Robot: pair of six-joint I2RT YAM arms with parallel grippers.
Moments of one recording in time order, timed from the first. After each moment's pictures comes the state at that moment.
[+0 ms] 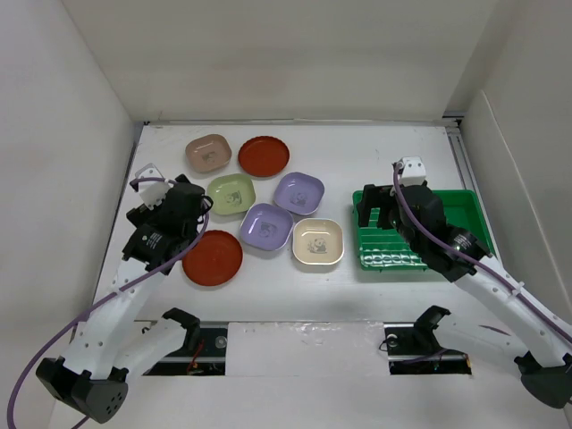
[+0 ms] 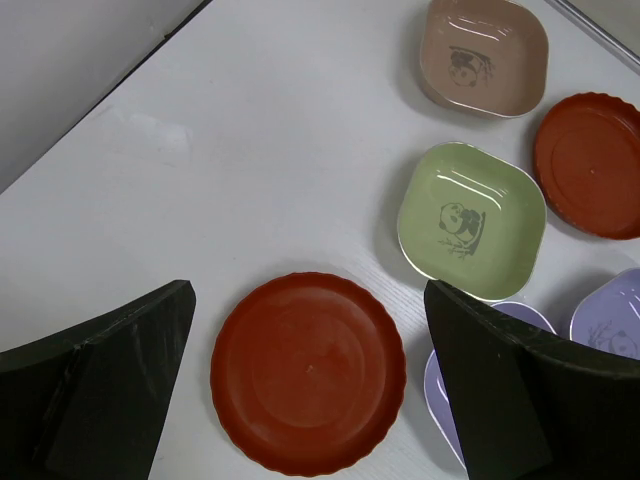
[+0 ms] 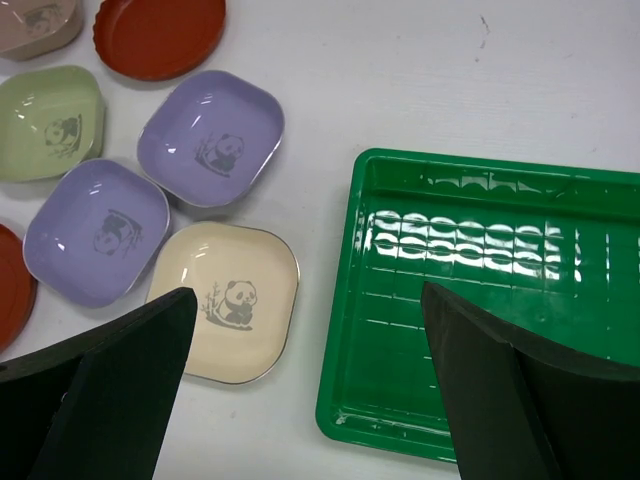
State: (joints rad) left arm -0.43 0.88 1.00 -0.85 -0.83 -0.78; right arm 0.68 0.89 0.97 -0.52 0.42 0.33
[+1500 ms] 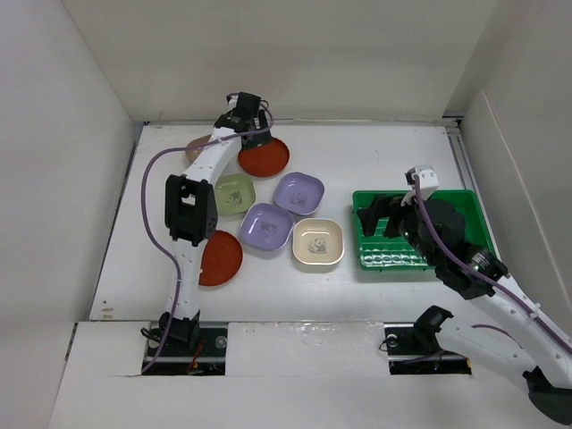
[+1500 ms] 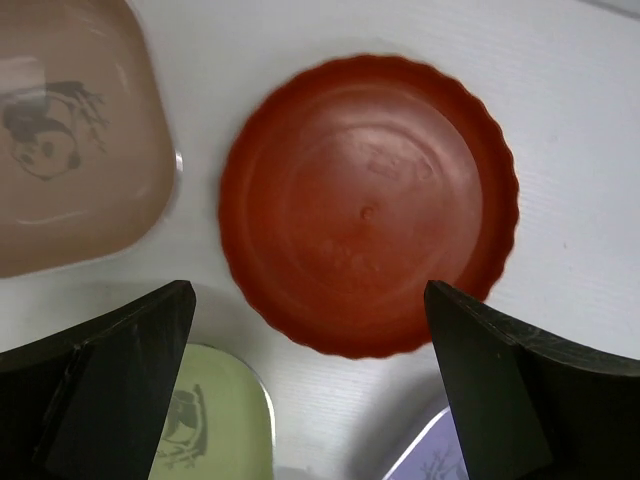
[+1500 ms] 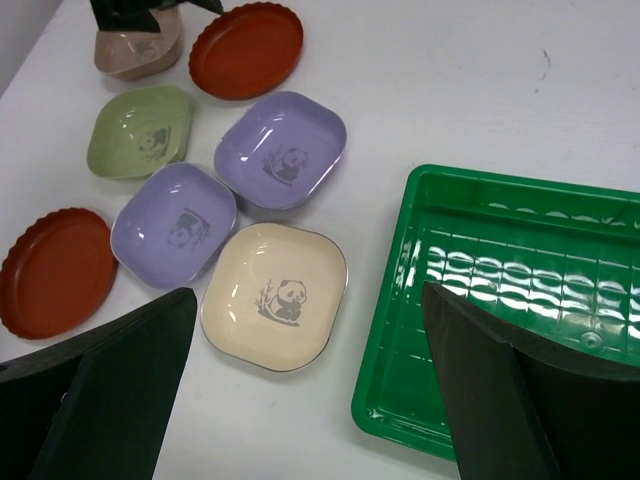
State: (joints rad) left arm -0.34 2.29 2.14 -0.71 -0.29 -0.50; right arm 0.69 0.73 0.91 -0.47 0.32 0.33
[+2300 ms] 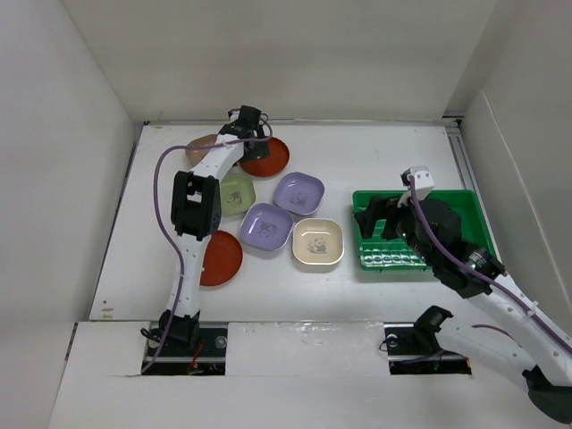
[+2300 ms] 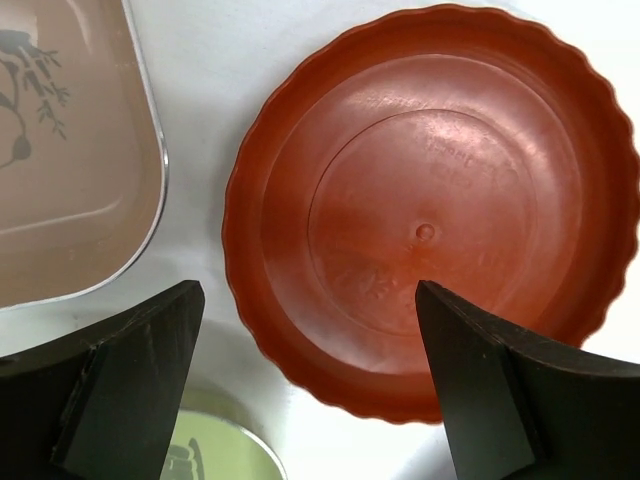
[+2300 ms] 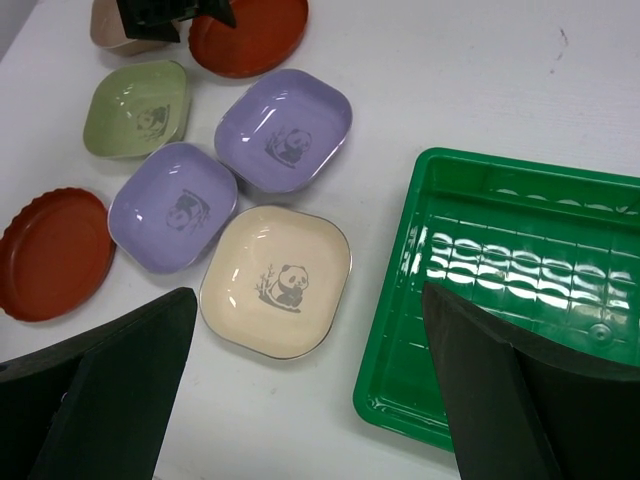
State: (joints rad) left arm -0.29 2.40 2.14 -0.69 -0.26 -0.52; right arm 0.69 0.75 0.90 -0.49 0.29 0.33
